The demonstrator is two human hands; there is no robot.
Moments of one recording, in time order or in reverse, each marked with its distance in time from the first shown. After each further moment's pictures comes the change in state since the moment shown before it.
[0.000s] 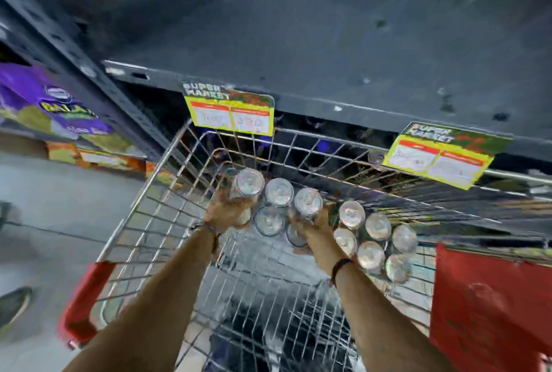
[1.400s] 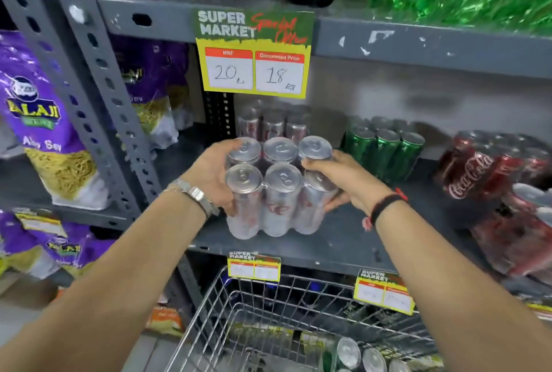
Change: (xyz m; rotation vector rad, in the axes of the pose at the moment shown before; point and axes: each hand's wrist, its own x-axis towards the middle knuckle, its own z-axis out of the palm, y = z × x) left_hand -0.169 0.376 -0.121 -0.460 -0.257 0.046; right_hand -0.181 -0.354 -0.010 -0.287 0.124 -0.561
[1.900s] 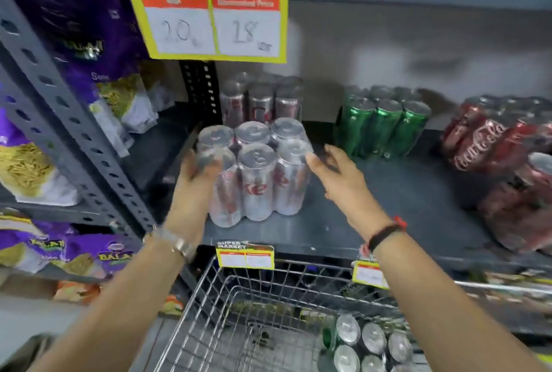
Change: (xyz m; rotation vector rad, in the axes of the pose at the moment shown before) left_hand 0.037 -0.062 -0.018 0.093 0.294 0.546; right_hand -0.004 0.046 0.009 0.066 0.201 -0.118
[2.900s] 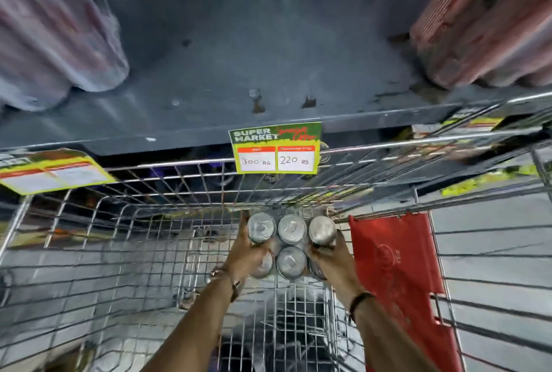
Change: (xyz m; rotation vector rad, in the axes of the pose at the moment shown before) left_hand -0.145 -0.326 0.139 0.391 -0.543 -0.660; right_hand -0.138 0.369 -0.072 0.068 0.165 0.781
